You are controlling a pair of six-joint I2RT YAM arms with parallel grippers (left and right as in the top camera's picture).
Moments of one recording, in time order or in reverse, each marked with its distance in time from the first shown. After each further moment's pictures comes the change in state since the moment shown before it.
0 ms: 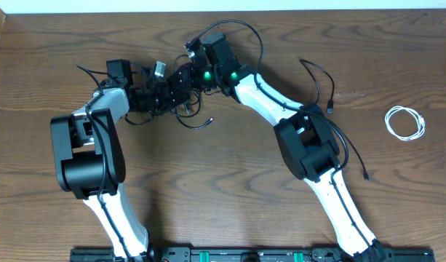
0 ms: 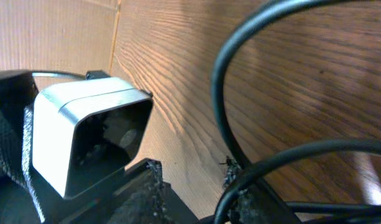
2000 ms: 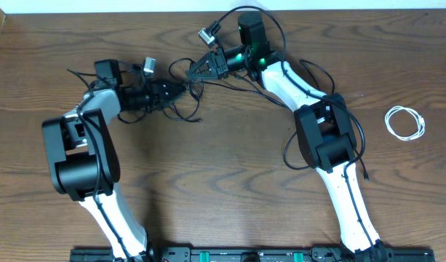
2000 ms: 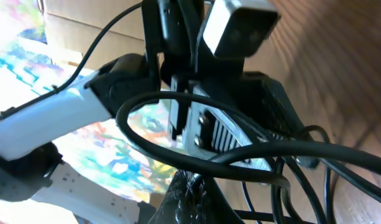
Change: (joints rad) left arm 0.065 0.000 0.000 0.053 0.189 -0.050; right arm -0.155 -0.001 -0.015 0.268 -0.686 0.111
